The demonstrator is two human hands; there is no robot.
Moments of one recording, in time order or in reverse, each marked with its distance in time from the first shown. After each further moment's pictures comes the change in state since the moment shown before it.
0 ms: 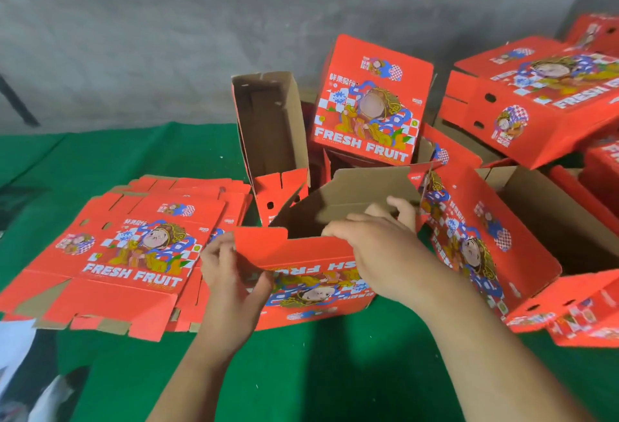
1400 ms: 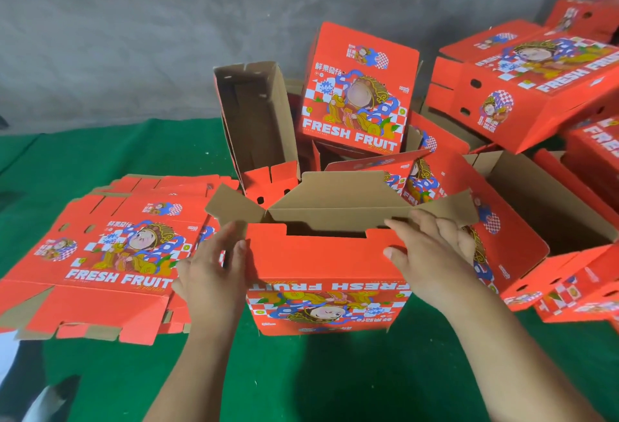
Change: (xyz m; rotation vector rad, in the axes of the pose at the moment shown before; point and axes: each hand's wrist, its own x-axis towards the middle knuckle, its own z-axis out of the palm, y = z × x) left_hand 0.021 -0.003 0.007 0.139 0.242 -0.317; right_hand -0.039 0.067 0.051 -0.067 -0.055 0.524
